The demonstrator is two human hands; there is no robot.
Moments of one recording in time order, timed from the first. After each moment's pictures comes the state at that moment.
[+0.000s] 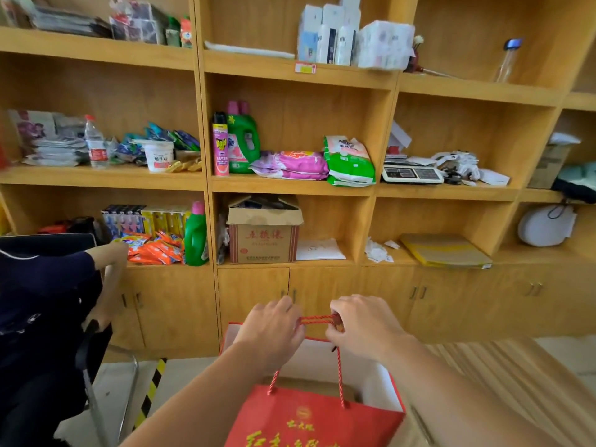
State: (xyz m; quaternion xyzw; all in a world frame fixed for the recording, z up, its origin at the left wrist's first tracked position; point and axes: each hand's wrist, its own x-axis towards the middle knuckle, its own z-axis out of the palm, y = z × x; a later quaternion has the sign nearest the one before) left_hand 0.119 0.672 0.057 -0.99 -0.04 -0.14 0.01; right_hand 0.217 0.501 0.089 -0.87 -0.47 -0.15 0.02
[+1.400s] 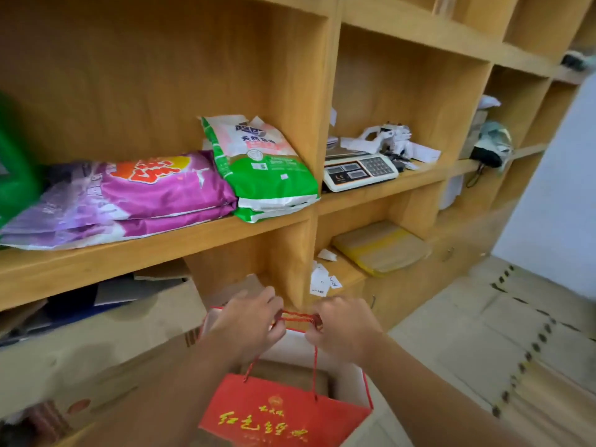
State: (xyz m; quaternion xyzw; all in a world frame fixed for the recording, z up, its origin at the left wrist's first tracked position) left_hand 0.748 0.896 0.035 -0.96 0.24 -0.14 0.03; right_hand 0.746 0.690 0.052 -0.97 -0.24 -0.10 0.01
